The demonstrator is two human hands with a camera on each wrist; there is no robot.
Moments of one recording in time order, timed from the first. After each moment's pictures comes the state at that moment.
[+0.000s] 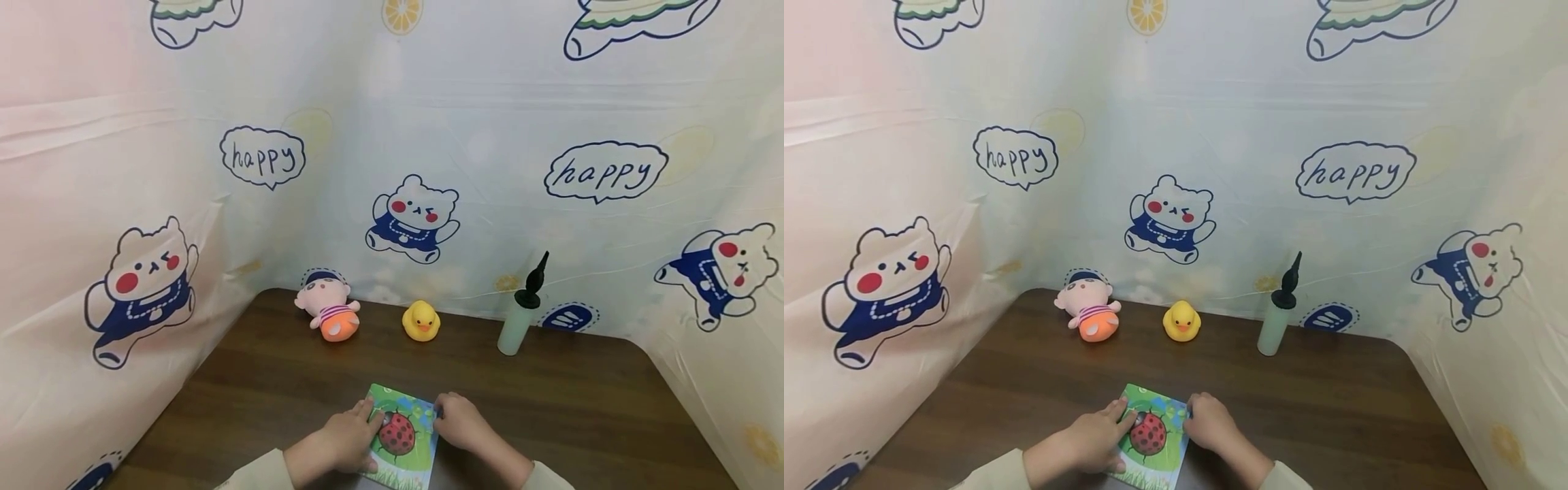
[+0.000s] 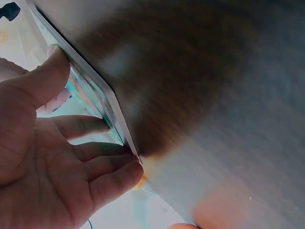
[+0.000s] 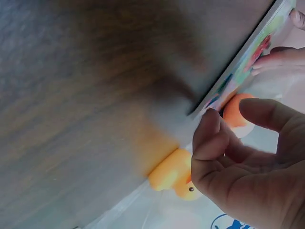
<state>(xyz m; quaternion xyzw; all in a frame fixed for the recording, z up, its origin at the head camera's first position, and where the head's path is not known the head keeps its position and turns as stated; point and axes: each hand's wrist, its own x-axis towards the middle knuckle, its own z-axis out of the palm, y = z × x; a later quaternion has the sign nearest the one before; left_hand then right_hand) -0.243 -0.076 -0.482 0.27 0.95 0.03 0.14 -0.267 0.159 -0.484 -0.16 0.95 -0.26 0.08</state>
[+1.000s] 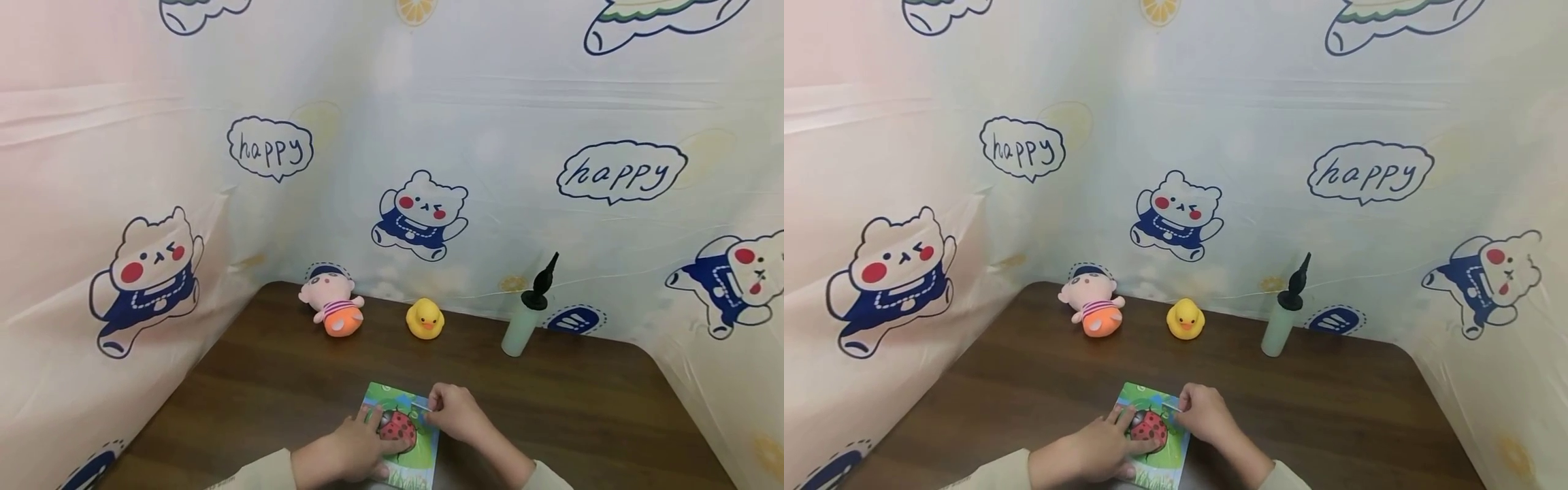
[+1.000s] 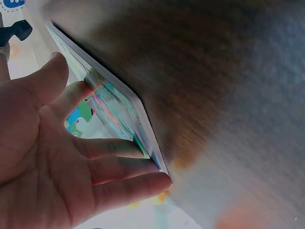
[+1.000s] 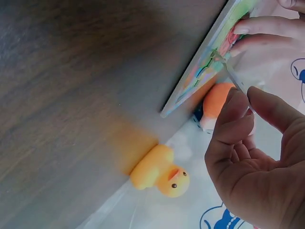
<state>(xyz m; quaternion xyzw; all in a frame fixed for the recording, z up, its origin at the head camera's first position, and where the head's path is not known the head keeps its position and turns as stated) -0.234 -0.067 -0.478 0.33 0.93 0.00 0.19 -0.270 0.151 -0.470 -0.16 0.91 -0.36 0.09</state>
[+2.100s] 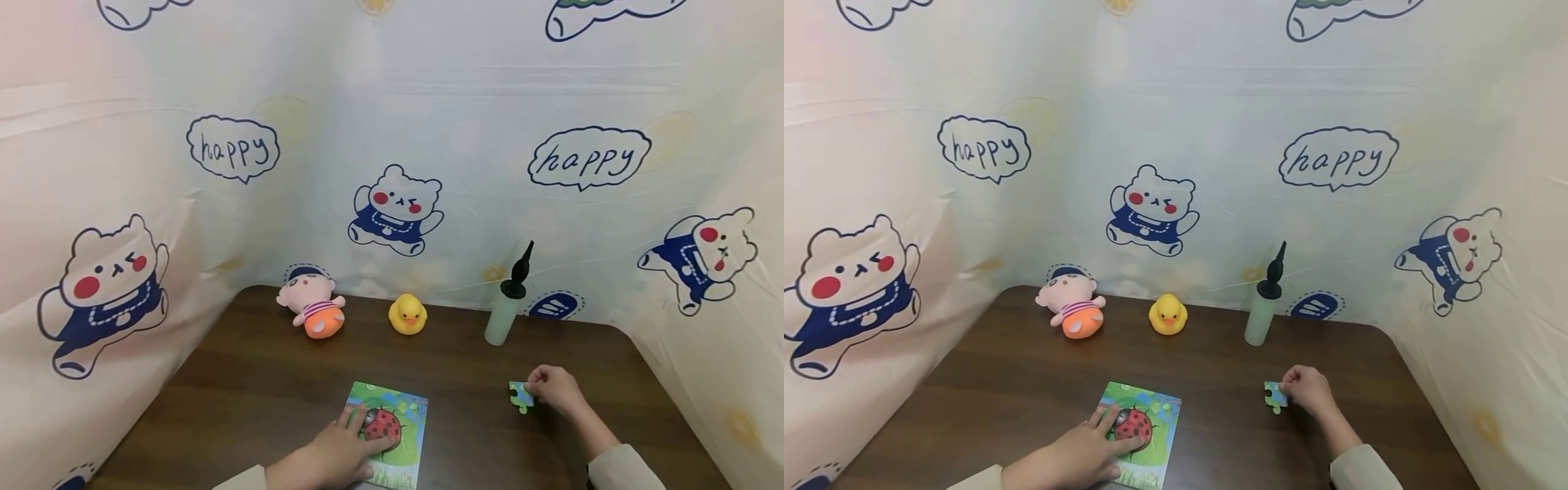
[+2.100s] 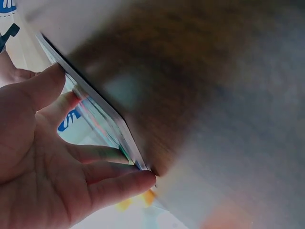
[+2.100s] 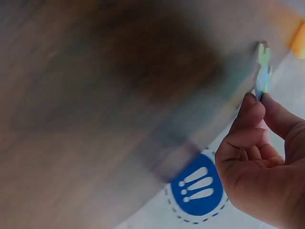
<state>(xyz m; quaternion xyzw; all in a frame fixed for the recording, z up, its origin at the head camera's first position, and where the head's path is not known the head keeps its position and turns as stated) -0.232 -0.069 -0.487 0.34 0.92 0.04 0.17 -0.300 0.355 -0.486 0.07 0.93 -0.36 0.04</state>
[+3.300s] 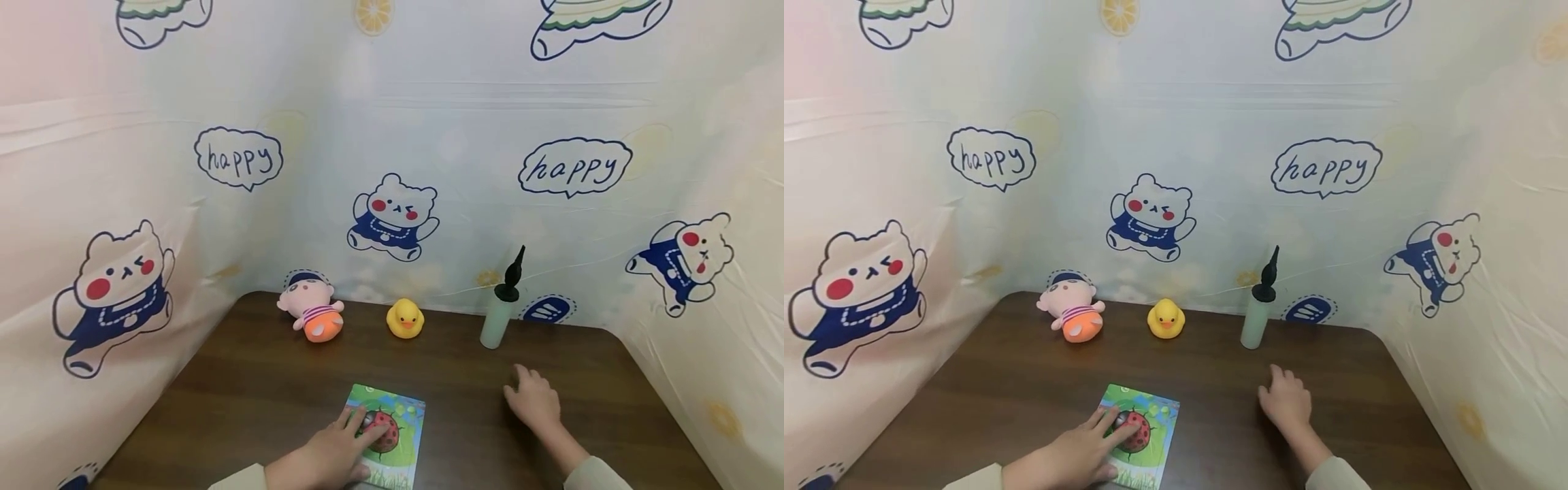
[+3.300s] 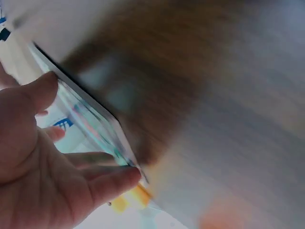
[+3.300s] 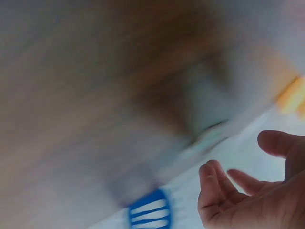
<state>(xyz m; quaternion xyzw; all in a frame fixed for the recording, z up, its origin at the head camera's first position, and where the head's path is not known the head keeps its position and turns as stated) -0.230 -0.079 -0.498 0.35 0.93 0.07 0.13 -0.282 0.307 -0.497 0.05 0.98 -0.15 -0.07</state>
